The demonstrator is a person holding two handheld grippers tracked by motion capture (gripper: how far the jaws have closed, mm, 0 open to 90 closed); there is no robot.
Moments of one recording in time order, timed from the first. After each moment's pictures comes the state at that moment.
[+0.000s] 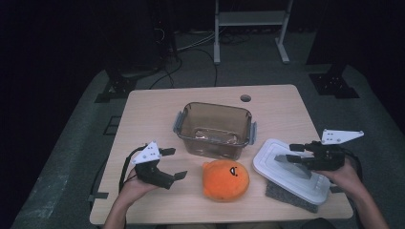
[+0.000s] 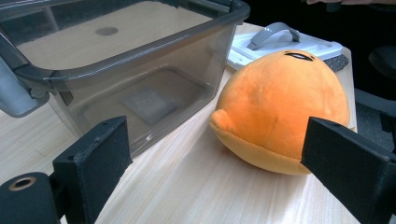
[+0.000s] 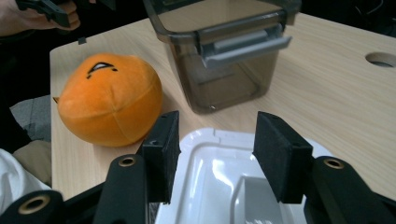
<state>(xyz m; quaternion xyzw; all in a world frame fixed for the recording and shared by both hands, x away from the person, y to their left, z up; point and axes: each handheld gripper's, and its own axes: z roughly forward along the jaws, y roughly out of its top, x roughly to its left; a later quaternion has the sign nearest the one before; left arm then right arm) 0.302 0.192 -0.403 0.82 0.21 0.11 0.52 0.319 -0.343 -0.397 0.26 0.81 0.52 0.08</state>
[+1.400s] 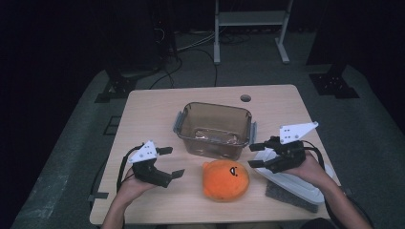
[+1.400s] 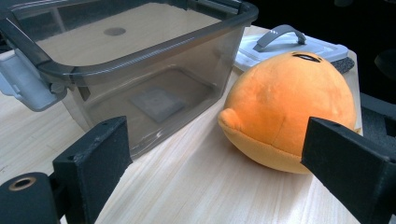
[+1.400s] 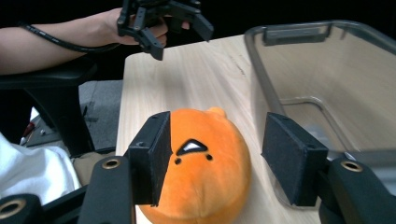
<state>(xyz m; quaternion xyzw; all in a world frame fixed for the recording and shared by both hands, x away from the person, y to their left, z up) 0.304 0.199 -0.403 0.81 0.22 0.12 0.52 0.321 -0.228 -0.360 0.12 0.83 0.54 0.02</state>
